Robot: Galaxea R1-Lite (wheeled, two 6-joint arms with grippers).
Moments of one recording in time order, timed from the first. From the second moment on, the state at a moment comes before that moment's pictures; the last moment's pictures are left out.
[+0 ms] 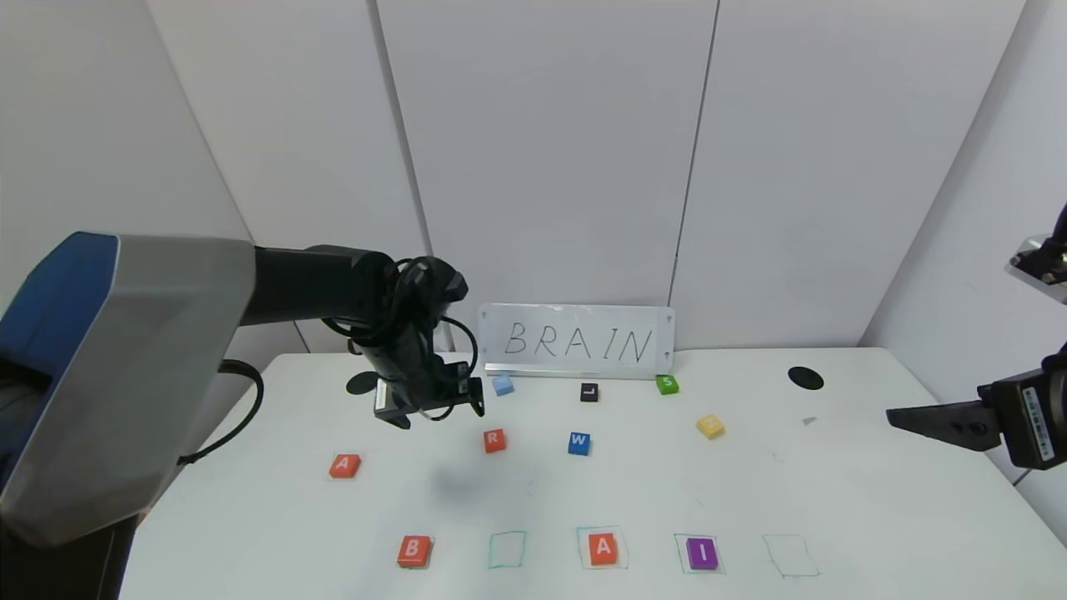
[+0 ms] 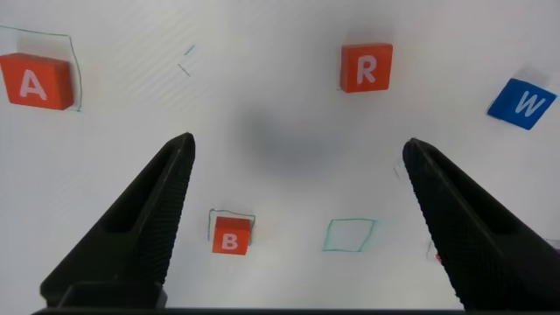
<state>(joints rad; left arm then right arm) -0.32 2.29 -1.87 0.79 0.07 -0.50 0.21 1.31 -1.05 0.44 0.01 -0.01</state>
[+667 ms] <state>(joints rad) -0.41 2.45 -1.98 0.70 0.21 -0.66 0.22 1.31 -1.04 0.43 0.01 -0.01</state>
